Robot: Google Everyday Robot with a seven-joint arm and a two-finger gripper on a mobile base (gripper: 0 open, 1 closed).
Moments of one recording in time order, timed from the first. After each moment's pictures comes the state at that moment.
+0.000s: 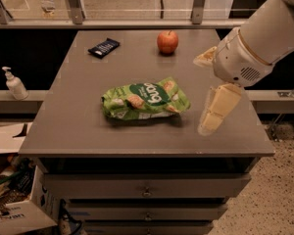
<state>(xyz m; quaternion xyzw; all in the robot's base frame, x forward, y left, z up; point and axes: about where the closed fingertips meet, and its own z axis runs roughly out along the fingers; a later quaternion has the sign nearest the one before) 0.476 -0.119 0.915 -0.66 0.71 0.10 0.23</state>
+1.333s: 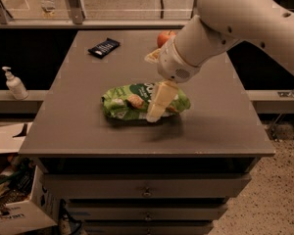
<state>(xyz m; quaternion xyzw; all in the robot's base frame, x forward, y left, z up) 0.552 -0.012 0.872 -0.70 0.64 0.12 0.28</state>
